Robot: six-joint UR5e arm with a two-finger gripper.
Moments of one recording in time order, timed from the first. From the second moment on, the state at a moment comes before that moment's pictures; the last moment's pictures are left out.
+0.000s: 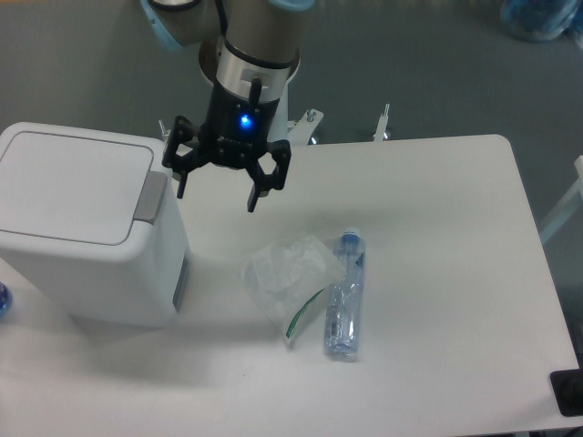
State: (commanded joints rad) arm 2.37 -1.59 -1.66 -1.21 1.12 0.33
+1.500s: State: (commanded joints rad) arm 2.35 -1.60 -1.67 -1.21 1.09 0.31
